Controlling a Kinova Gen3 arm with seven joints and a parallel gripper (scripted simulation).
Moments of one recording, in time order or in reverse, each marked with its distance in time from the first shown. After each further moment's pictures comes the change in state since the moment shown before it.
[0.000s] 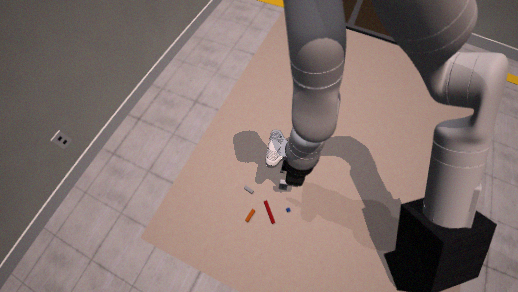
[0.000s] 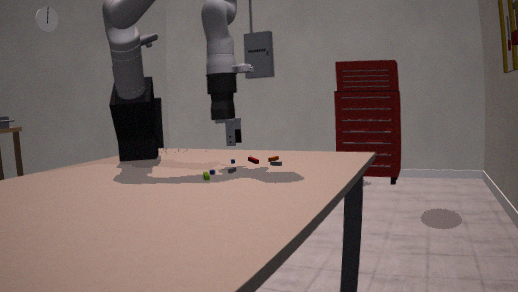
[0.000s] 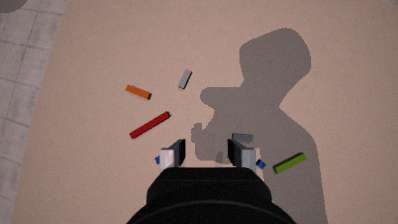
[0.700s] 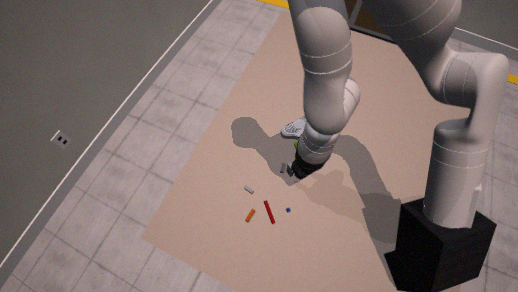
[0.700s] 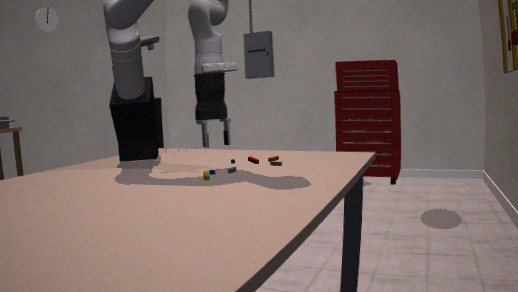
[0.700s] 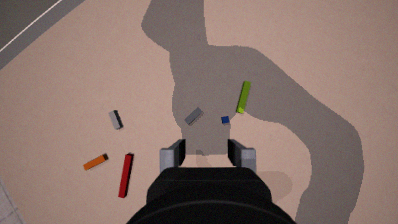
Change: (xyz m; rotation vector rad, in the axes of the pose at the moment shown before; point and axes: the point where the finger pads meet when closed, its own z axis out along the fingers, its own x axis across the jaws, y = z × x) arm 0.038 0.035 -0.002 0.003 0.009 0.851
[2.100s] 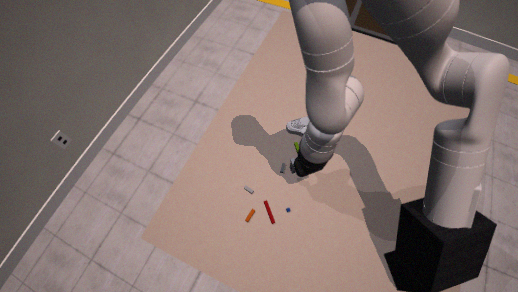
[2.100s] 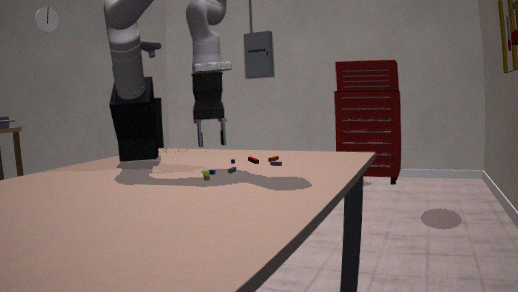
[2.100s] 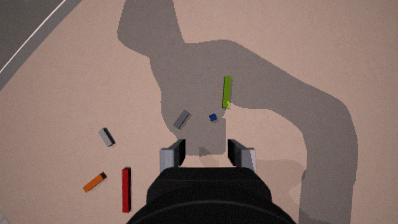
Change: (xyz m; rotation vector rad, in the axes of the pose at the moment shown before) arm 0.011 0.001 -0.001 0.004 0.008 0.185
